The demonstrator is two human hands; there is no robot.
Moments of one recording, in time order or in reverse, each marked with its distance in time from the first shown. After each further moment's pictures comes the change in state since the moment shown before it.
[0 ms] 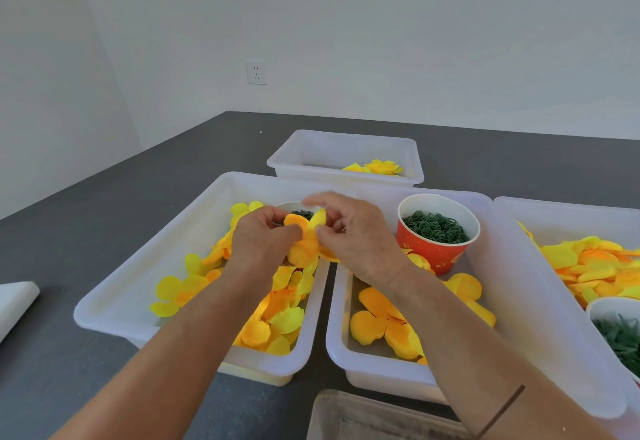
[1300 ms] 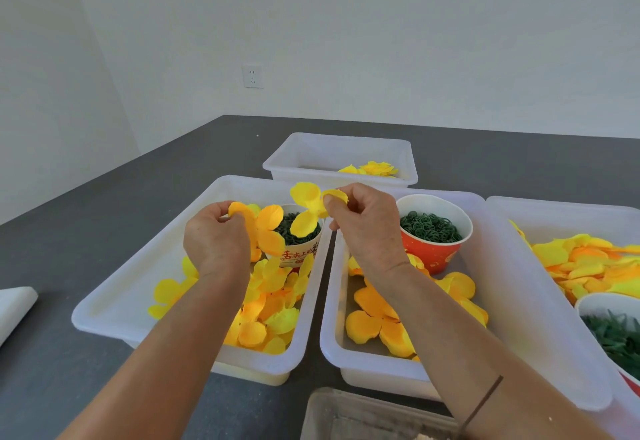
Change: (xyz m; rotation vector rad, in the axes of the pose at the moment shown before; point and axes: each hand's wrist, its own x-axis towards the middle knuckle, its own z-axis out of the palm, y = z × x) left_hand 0.016 -0.005 -0.016 0.029 0.565 0.034; right_hand 0.005 0.004 -0.002 0.258 0.342 0.204
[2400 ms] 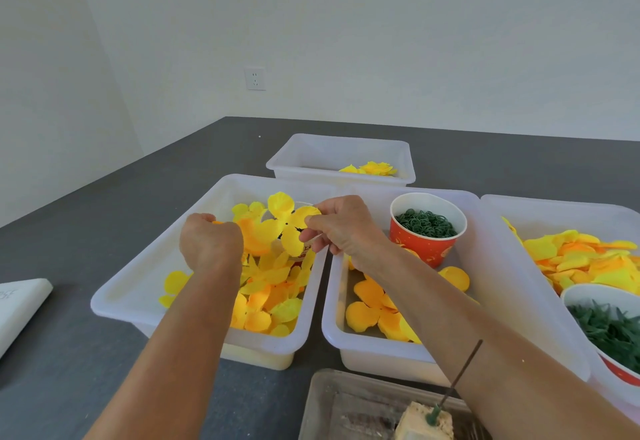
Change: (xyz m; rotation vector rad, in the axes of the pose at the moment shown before) left_hand 0.013 -0.005 -0.015 0.201 0.017 -0.134; right_hand 0.003 -0.006 0.012 0.009 -0.393 0.340
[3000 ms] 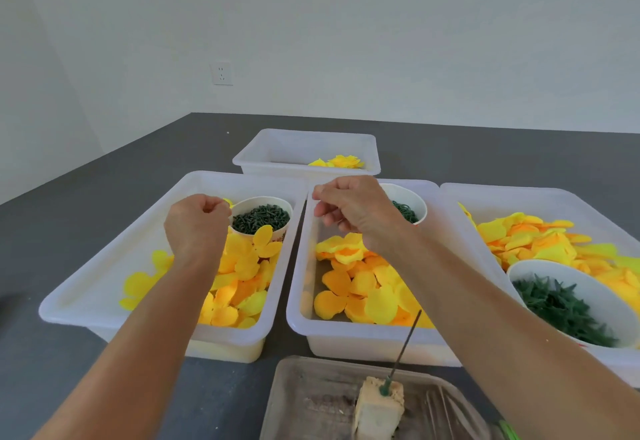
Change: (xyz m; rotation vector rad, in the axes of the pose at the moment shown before) left_hand -0.018 0.008 0.011 -0.034 -0.184 0.292; right_hand -0.019 -0.001 -0.055 0.173 0.100 -0.001
